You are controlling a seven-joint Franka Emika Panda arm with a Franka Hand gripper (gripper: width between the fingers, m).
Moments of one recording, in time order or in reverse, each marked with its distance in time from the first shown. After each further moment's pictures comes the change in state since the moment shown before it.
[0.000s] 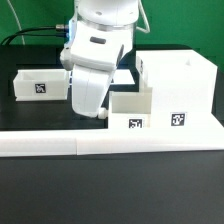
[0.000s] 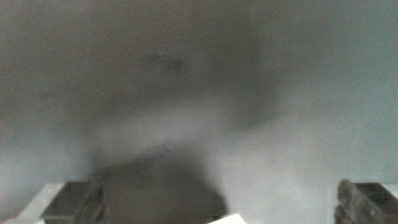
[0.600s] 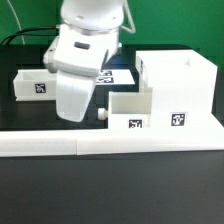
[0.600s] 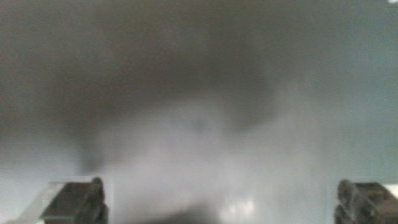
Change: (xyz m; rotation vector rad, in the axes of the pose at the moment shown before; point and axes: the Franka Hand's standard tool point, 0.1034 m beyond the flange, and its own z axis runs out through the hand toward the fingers) arm -0.037 0.014 0.006 0.014 0.001 -0.172
